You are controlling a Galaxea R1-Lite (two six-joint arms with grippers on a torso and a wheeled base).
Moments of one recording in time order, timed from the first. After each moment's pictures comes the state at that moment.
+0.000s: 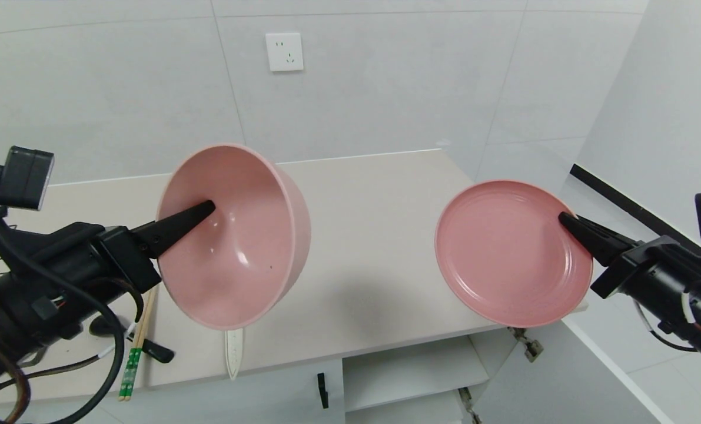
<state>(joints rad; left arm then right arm) -0.39 1.28 -0.38 -0.99 -0.24 -0.44 0.24 1.59 -0.14 -1.57 0.19 0.15</state>
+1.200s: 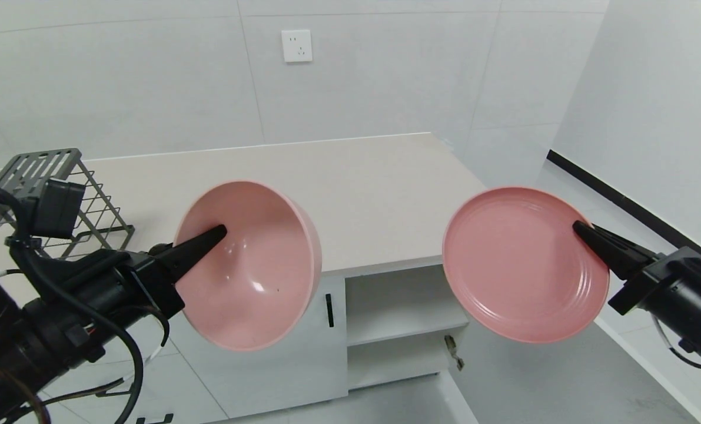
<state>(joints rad) -0.44 1.33 -0.29 -1.08 -0.14 -0.37 0.25 1.53 -0.08 -1.57 0.17 0.14</state>
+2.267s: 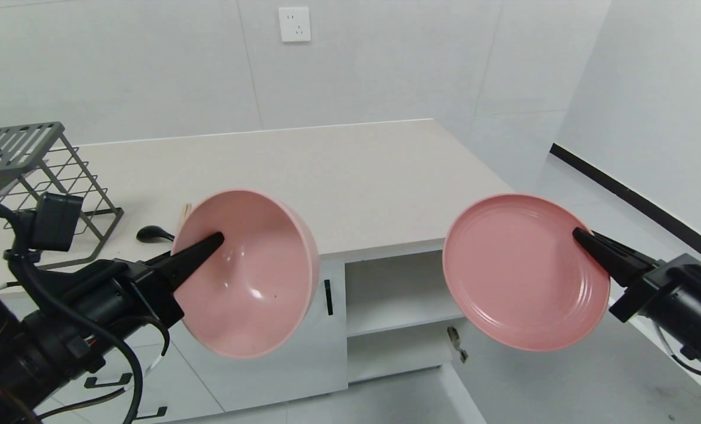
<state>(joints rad) -0.46 1.34 -0.24 -1.14 -0.11 -0.36 0.25 1.52 -0.05 -1.57 0.17 0.14</state>
